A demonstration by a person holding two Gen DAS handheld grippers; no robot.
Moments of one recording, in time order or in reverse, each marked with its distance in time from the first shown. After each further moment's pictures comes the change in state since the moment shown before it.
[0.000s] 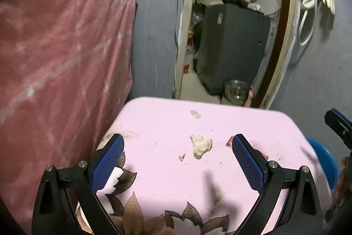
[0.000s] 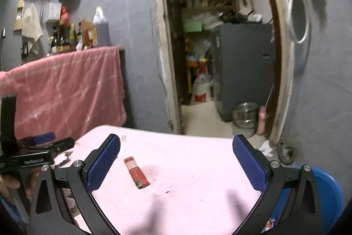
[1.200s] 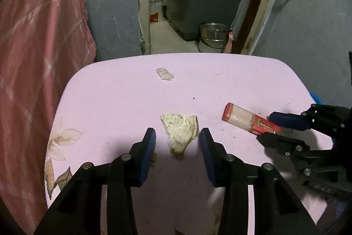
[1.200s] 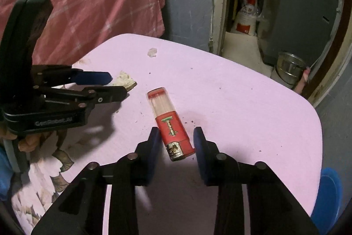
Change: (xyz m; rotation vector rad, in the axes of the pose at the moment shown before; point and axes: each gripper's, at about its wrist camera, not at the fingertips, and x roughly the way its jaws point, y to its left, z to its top) left arm 0.081 -0.023 0.009 0.169 0.365 -0.135; right arm 0.107 0.047 -0.043 -0.204 0.557 0.188
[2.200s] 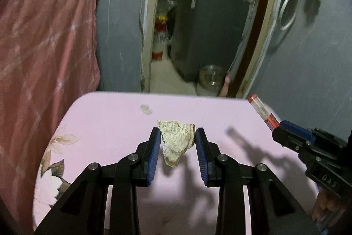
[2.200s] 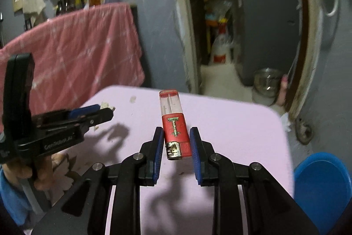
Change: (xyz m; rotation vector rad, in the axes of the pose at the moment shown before) left arm -0.053 -0.042 -0.013 -0.106 -0.326 -0.002; right arm -0.071 -0.033 -0.021 0.176 -0.332 -0.072
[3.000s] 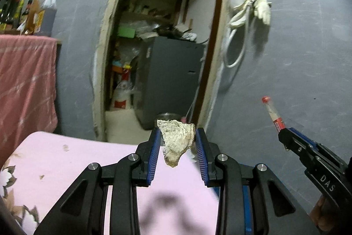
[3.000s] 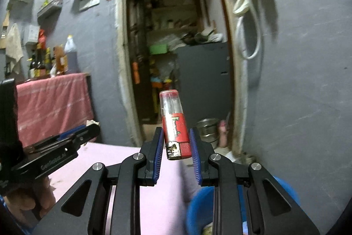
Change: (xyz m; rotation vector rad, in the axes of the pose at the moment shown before) left arm -0.036 -0.157 0.013 0.062 -0.325 -0.185; right arm -0.158 -0.077 -0.025 0.089 -0.413 -0.315
